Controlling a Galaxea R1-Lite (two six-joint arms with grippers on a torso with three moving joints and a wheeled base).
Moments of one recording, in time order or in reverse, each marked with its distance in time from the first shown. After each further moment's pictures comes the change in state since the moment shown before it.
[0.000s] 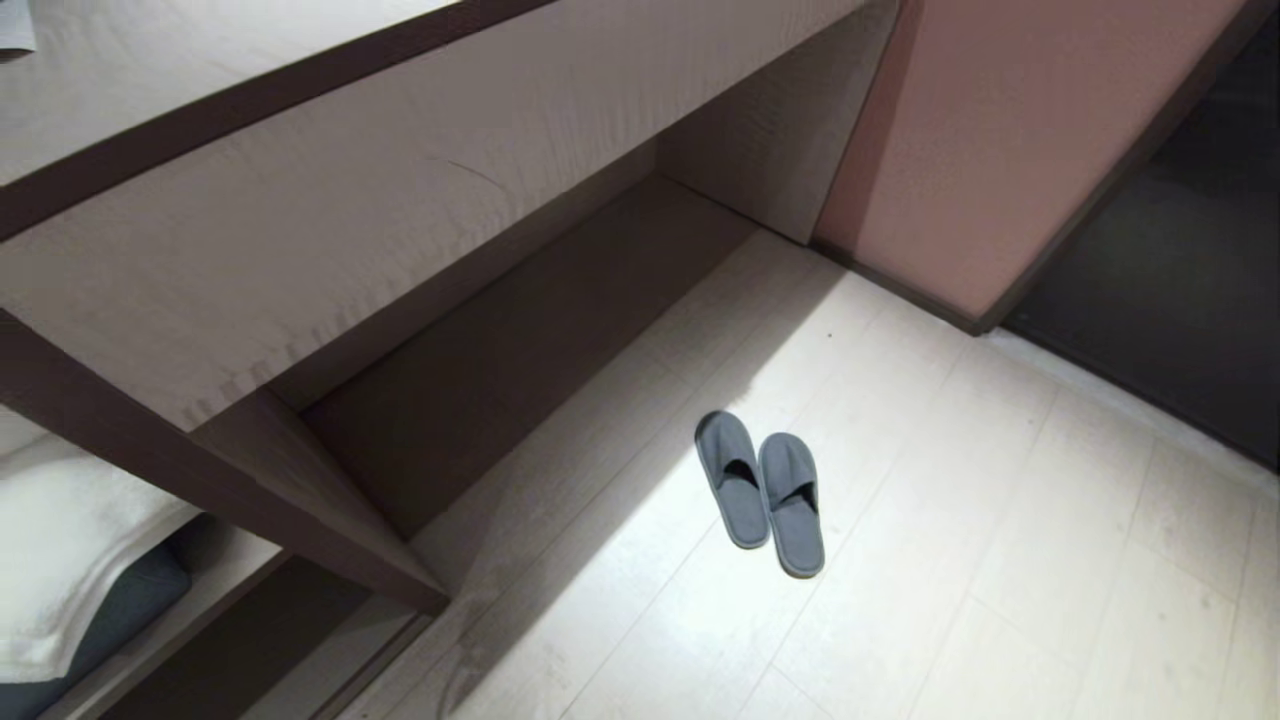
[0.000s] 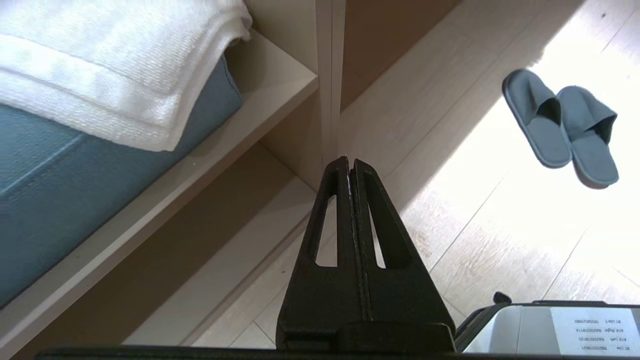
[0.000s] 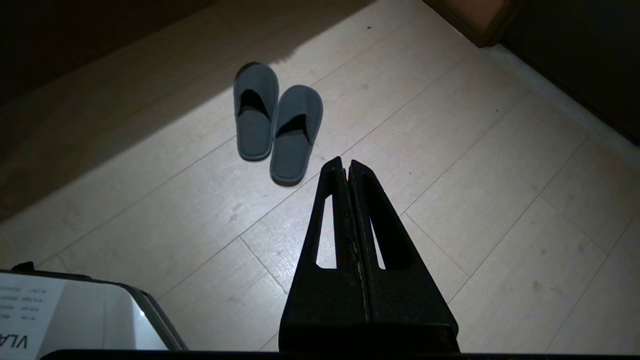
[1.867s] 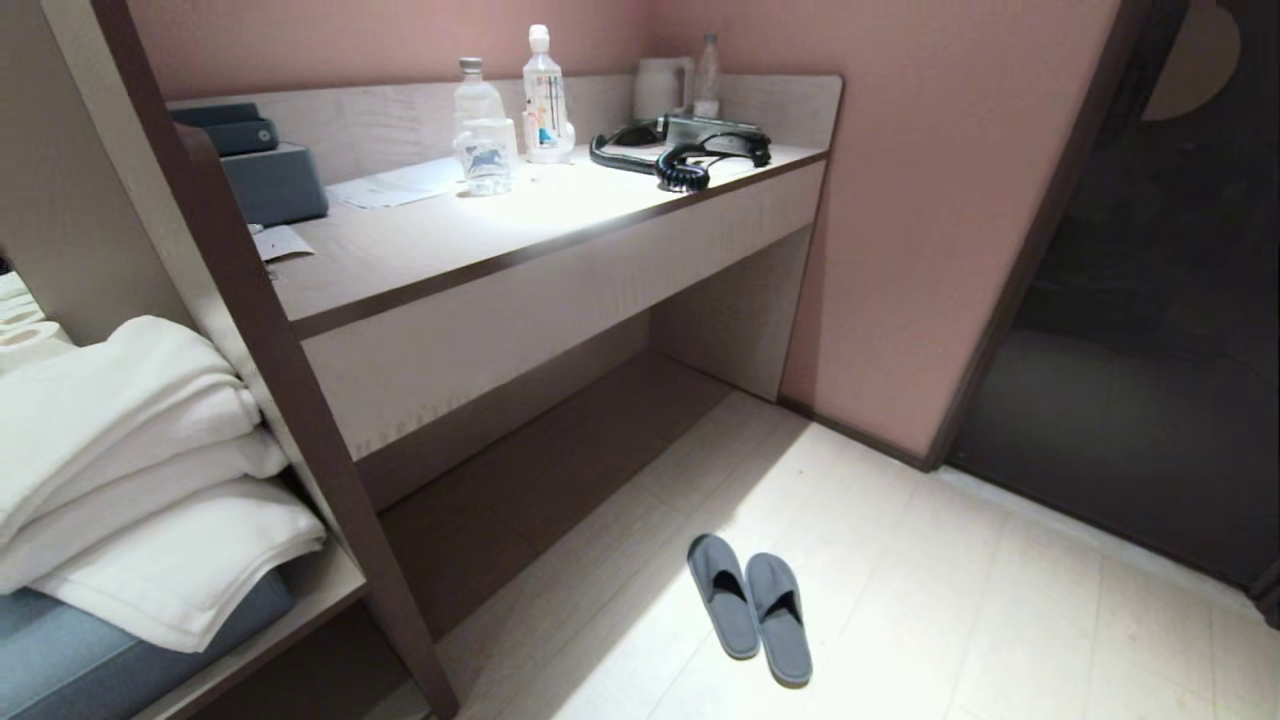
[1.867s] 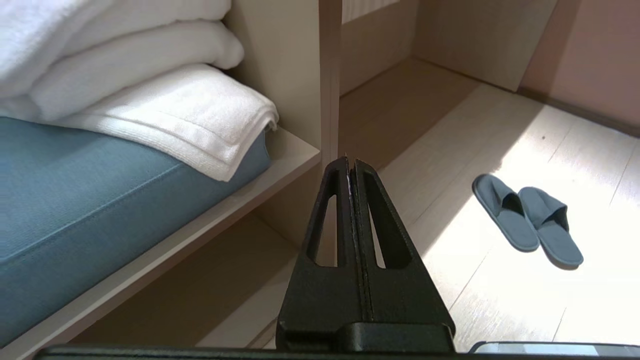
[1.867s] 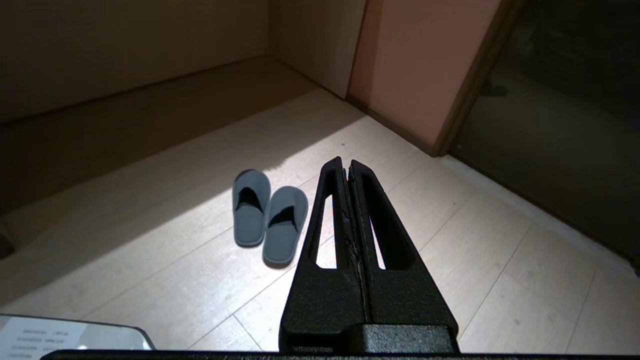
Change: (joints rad) left arm 0.000 0.000 0.000 0.000 0.000 0.000; right arm 0.000 0.000 0.000 0.000 -0.001 0.002
